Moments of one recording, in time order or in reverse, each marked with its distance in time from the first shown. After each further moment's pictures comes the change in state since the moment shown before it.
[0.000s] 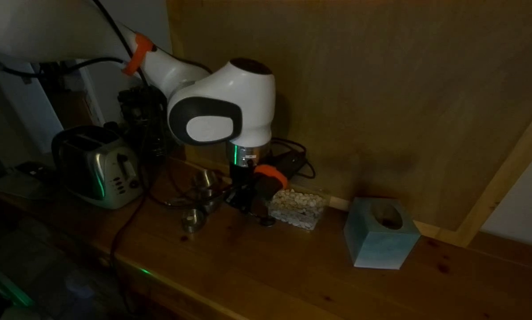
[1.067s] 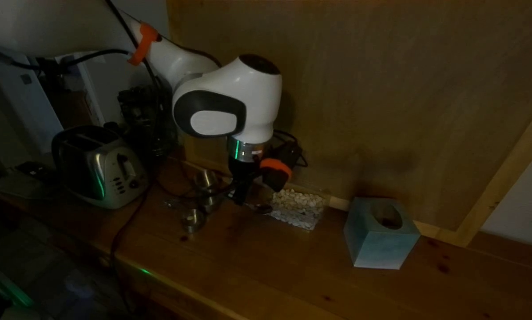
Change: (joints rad) arm 0.002 0.013 0.006 0.050 0.106 -0.097 -0.283
